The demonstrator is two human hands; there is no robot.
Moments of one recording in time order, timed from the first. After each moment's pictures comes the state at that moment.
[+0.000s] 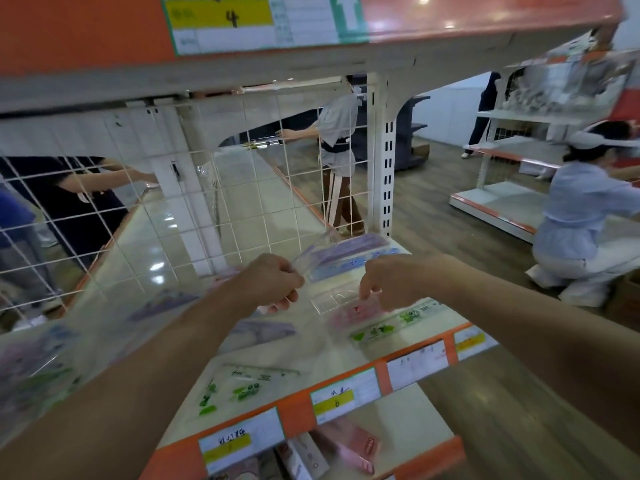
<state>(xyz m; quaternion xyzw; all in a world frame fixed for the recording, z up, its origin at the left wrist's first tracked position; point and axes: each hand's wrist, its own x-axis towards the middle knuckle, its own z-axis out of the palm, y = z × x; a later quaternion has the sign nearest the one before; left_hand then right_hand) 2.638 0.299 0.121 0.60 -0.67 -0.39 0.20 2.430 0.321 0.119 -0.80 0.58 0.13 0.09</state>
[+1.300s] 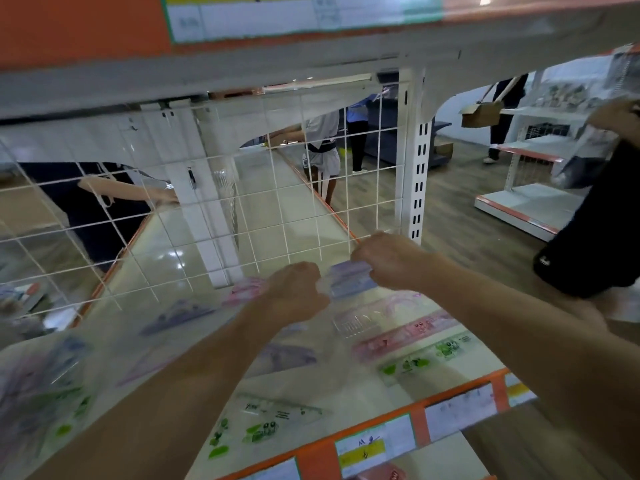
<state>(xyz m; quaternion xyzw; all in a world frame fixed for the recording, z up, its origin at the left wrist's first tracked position) 2.628 0.258 0.106 0.60 -0.79 -0.09 0.10 2.451 0.241 0.113 -0.82 0.56 0.03 -0.09</state>
